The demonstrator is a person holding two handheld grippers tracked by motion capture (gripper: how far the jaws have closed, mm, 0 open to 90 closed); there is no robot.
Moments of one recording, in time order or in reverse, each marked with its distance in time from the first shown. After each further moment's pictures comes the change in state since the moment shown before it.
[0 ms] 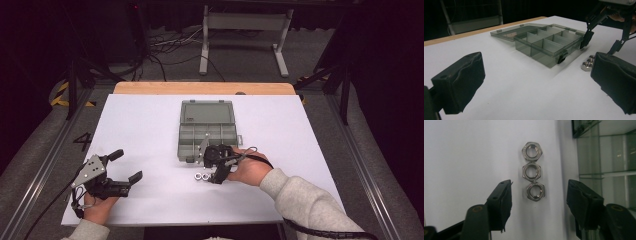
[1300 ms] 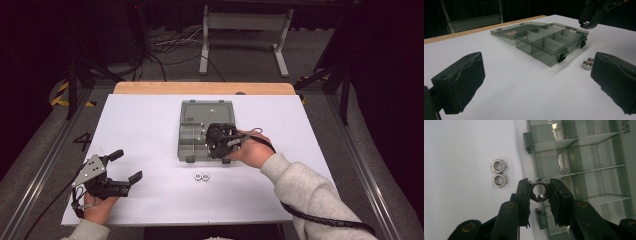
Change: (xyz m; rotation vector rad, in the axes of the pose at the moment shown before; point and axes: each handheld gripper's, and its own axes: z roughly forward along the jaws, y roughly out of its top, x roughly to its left) left arm 0.002 -0.001 0.000 0.009 0.003 -0.004; right arm -0.037 0.008 -0.049 -0.059 -0.065 0.066
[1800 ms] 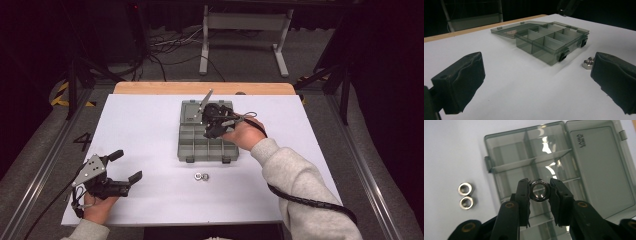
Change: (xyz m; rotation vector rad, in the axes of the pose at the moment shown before) left arm 0.001 -0.001 0.001 0.006 -0.003 -0.008; right arm -0.046 0.019 -0.002 -0.054 -0.072 0.082
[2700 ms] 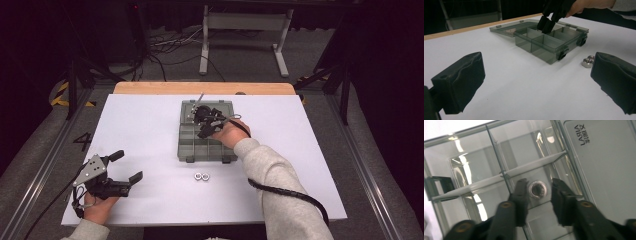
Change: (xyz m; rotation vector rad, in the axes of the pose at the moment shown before) left arm 0.000 -0.001 0.001 0.008 -0.006 -0.003; right arm -0.028 0.006 0.071 0.031 0.013 0.085
